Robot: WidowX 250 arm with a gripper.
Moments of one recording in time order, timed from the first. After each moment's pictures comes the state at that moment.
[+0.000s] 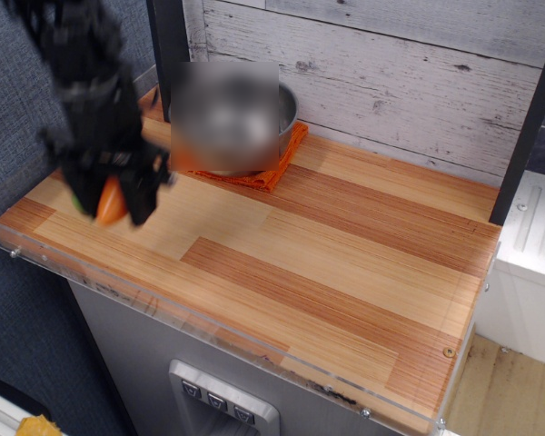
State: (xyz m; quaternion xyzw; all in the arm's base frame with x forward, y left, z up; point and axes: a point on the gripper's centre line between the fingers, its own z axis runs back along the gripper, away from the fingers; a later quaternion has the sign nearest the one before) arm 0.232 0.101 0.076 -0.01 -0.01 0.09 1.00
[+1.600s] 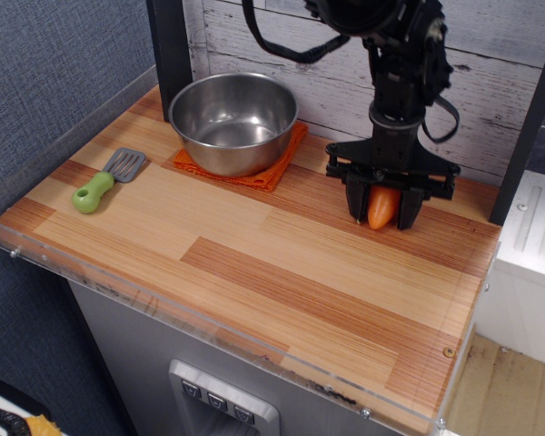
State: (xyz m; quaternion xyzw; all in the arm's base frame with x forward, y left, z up) arm 0.370 -0.060 0.012 0.00 -0.07 0.08 0.99
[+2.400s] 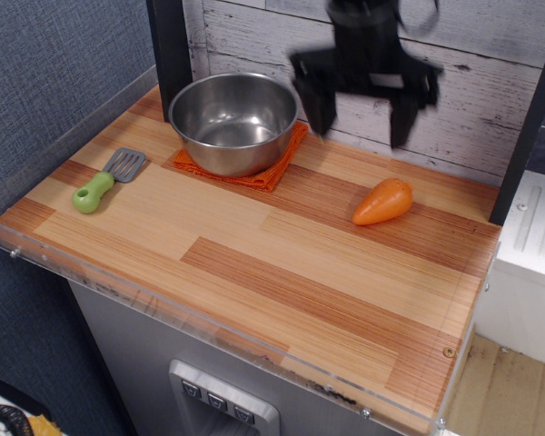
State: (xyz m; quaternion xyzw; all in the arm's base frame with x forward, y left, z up) arm 0.340 -0.034 0.126 -0.03 -0.15 0.05 0.99
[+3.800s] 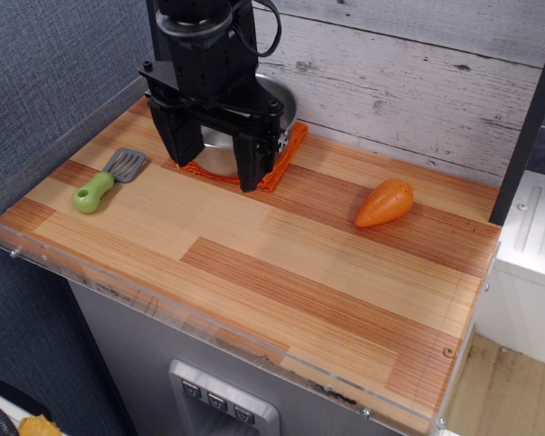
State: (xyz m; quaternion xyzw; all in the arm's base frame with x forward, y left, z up) arm 0.262 0.029 0.114 0.00 -0.08 -0.02 1.00
